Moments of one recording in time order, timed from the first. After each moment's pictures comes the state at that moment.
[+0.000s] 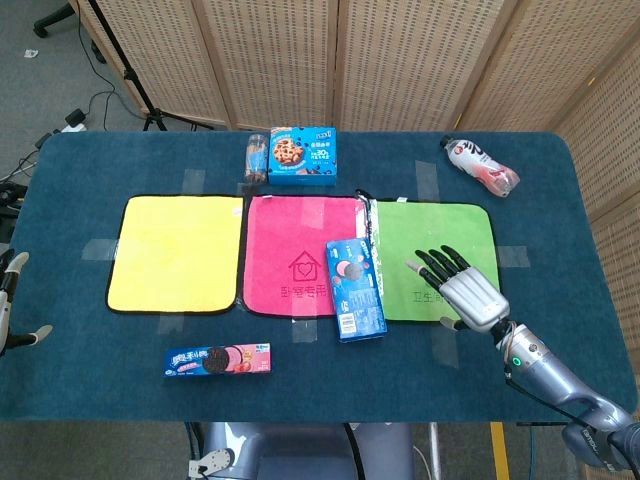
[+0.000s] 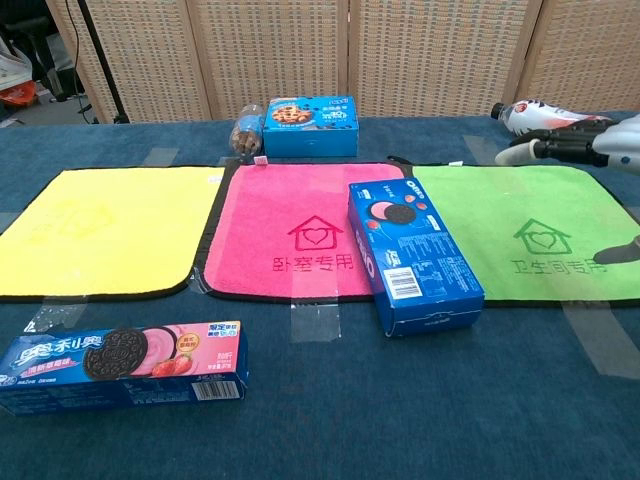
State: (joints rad) left arm -0.17 -1.06 -0.12 -1.65 1.21 1.30 0.08; right arm 0.63 -1.26 -0.08 -1.34 -1.64 1.15 0.07
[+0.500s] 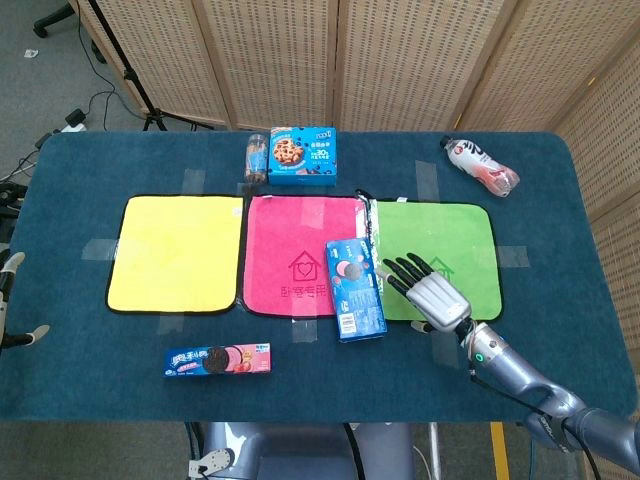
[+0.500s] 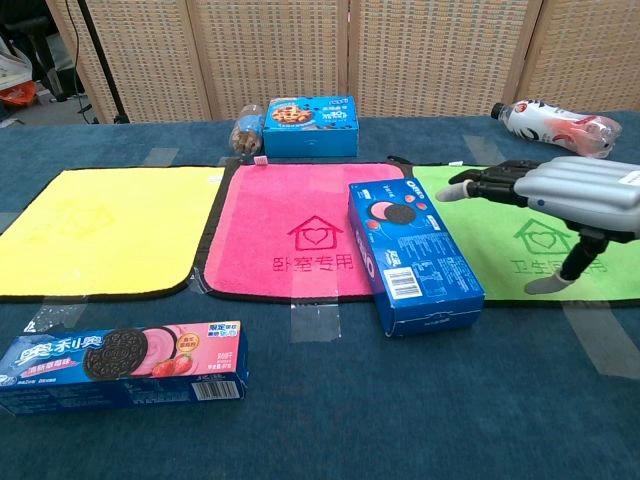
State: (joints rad) left arm -0.17 -1.05 -0.12 -1.63 1.20 1.29 0.05; right arm 0.68 -1.45 -0.03 -1.19 -1.65 1.07 0.08
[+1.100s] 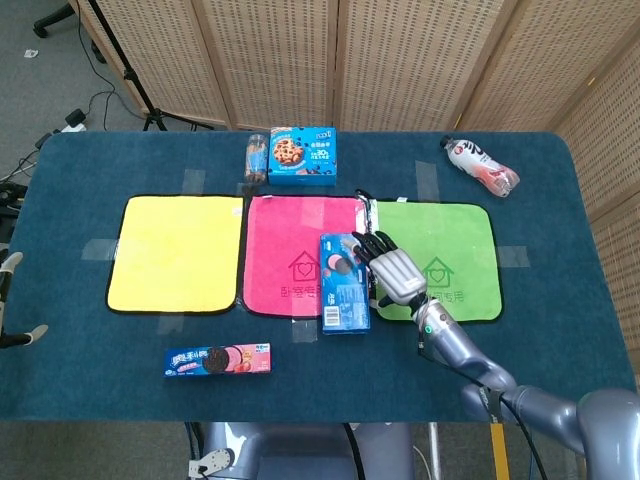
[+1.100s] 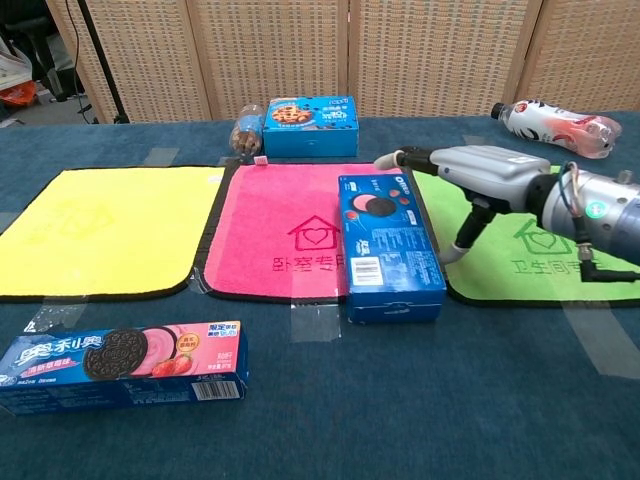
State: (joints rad) left arm -0.17 -1.05 -0.12 -1.63 1.20 1.29 0.03; right arm 0.78 -1.66 0.16 -1.13 -1.41 0.92 0.04
